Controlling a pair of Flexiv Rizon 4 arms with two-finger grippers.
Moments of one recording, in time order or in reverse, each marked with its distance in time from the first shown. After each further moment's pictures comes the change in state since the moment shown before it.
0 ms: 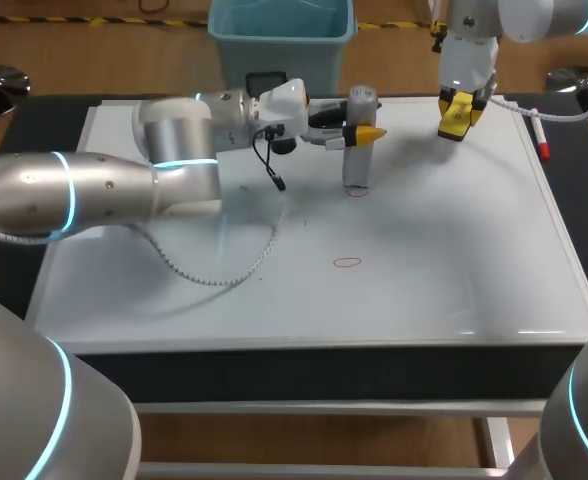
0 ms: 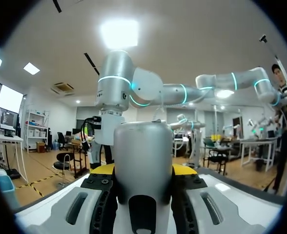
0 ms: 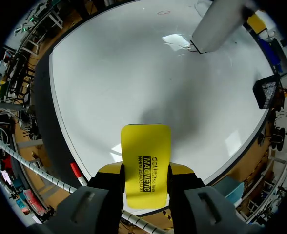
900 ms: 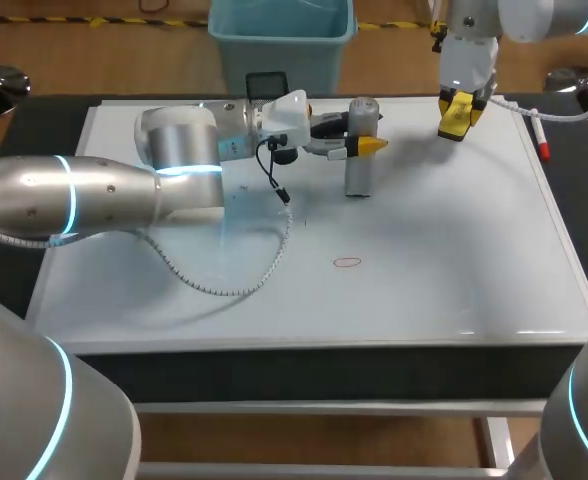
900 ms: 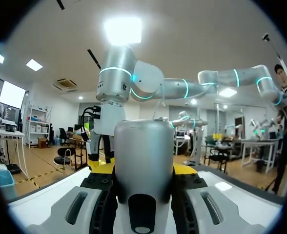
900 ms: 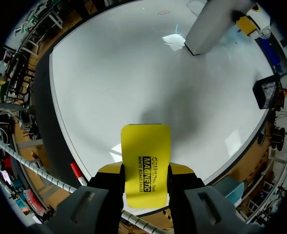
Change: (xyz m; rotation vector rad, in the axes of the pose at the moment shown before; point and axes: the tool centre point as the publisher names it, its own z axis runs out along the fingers) left arm 0.008 0.021 -0.001 -0.041 -0.009 -0.019; right arm 0.000 0.000 0.000 0.000 0.000 0.000
